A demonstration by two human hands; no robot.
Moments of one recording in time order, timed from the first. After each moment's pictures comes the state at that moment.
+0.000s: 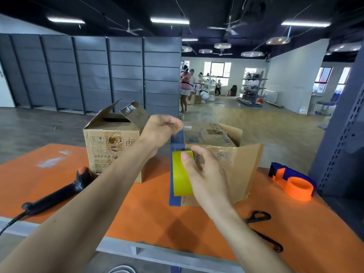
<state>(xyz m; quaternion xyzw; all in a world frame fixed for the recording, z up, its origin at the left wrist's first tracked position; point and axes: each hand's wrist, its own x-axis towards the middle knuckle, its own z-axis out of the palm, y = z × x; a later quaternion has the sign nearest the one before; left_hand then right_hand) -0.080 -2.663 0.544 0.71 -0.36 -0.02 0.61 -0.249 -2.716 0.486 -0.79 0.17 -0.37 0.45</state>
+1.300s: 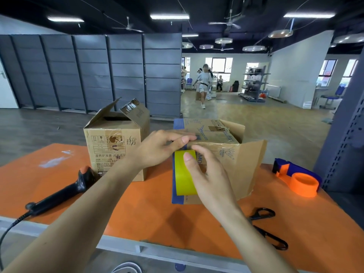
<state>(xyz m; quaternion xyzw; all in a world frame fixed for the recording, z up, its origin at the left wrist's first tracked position) -0.075 -2.641 0.514 0.70 -0.60 0.02 0.38 -0.249 -2.728 0.474 -0.81 0.14 -0.35 0.44</state>
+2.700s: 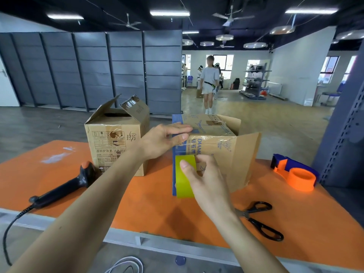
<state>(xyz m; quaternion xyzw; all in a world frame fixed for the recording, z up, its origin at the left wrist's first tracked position) -0.069 -2.652 0.511 0.73 -0.55 -0.02 0.41 -0.250 -2.729 0.447 -0.81 0.21 -0.34 0.44</state>
